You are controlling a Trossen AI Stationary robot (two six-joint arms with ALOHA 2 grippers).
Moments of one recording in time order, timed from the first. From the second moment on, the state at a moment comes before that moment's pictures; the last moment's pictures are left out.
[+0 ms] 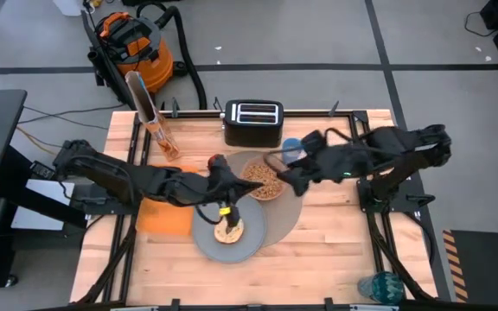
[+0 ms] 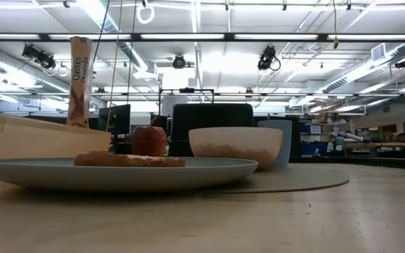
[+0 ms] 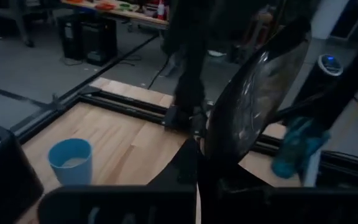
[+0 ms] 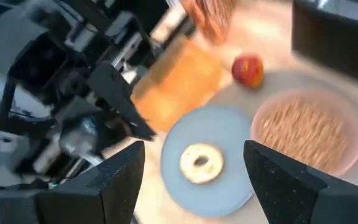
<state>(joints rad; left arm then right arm) -0.32 1.46 1.33 -0.10 -0.54 -0.30 0.34 1.51 1.92 -1.13 0.41 1.11</state>
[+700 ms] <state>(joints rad) -0.33 1.40 1.33 0.58 -0.34 -0.46 0.53 1.78 1.91 -0.33 0.68 0.33</state>
